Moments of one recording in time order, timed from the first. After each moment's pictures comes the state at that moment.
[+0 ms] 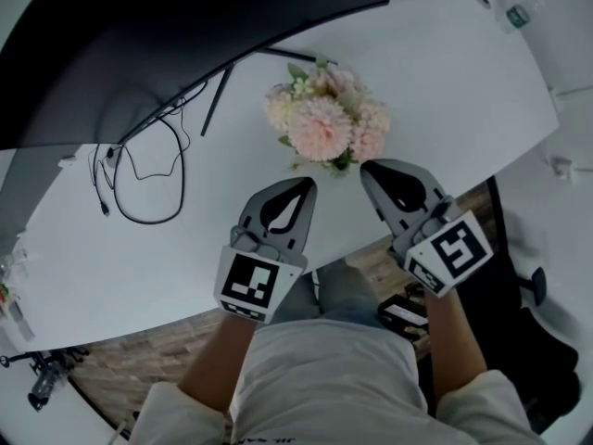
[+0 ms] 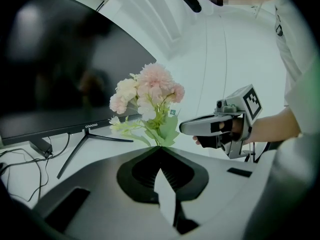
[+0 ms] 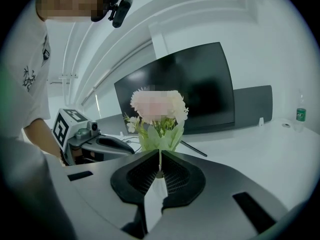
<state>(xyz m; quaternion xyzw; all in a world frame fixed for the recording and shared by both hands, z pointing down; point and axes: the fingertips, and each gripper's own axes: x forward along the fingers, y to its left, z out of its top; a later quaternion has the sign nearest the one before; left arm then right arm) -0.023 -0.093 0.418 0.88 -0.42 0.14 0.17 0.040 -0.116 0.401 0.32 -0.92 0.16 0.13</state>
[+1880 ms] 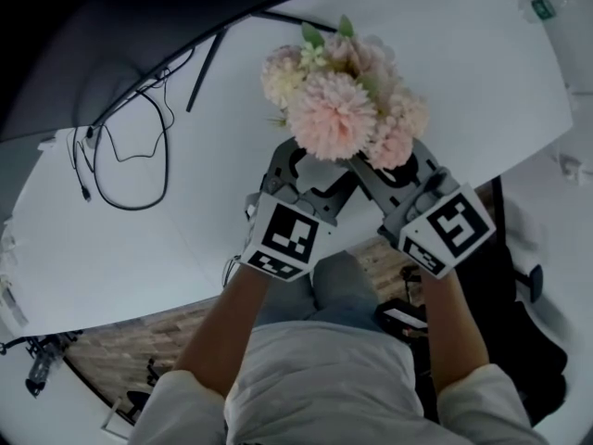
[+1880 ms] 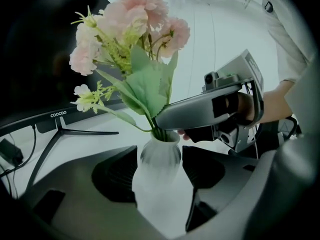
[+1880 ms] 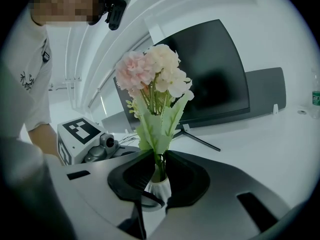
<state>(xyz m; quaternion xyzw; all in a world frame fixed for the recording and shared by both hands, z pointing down) 0.028 -0.123 0.492 0.91 -0.35 0.20 0.14 0.008 -0.136 0.441 0.27 -0.93 0.19 0.13</state>
